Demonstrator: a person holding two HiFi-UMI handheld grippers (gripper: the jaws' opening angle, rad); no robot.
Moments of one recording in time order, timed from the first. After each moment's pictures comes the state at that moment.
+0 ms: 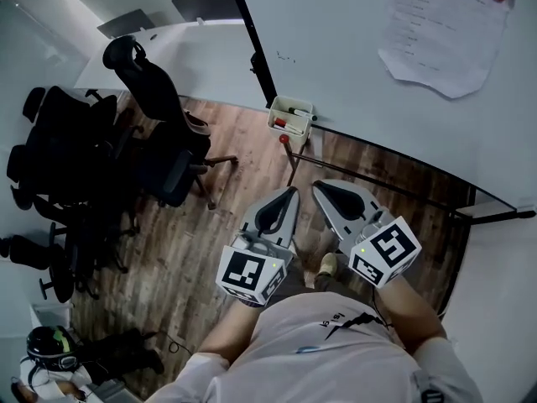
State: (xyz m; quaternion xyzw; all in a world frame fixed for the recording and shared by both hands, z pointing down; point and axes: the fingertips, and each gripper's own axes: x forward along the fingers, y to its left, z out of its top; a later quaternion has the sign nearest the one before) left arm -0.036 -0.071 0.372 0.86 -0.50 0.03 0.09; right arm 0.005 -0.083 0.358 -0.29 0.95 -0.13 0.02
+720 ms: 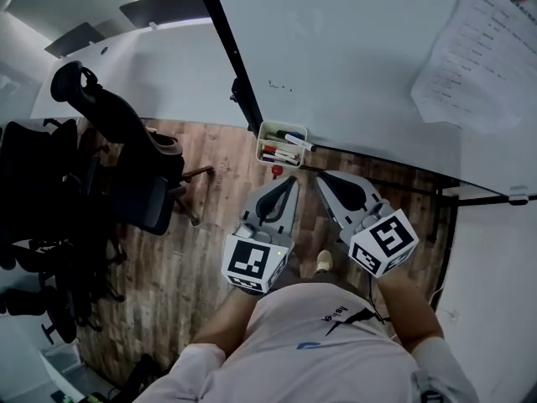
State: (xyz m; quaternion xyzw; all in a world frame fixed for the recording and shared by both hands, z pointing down) left arm -0.066 -0.220 0.422 0.90 -0.43 0.05 0.10; right arm -0.018 -0.225 0.411 -0.39 0.91 -0.14 -0.04
